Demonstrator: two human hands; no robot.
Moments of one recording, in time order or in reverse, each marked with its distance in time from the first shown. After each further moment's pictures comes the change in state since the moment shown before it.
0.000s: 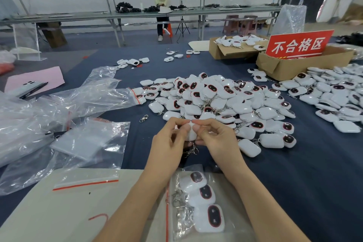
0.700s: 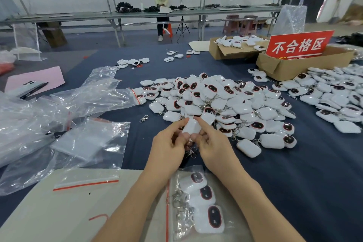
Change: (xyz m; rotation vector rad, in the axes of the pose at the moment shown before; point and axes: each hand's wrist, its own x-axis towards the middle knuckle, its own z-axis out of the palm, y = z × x) left_hand 0.003 -0.003 -0.002 0.077 -0.007 -0.109; right_hand -0.001 0.012 0.000 -0.539 -0.090 -0.153
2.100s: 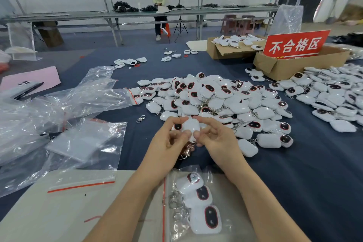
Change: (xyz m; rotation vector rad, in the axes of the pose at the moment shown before) left_hand -0.004 0.009 -0.005 -0.198 -0.176 0.042; right_hand -0.002 -0.010 -0.019 0.418 0.014 0.125
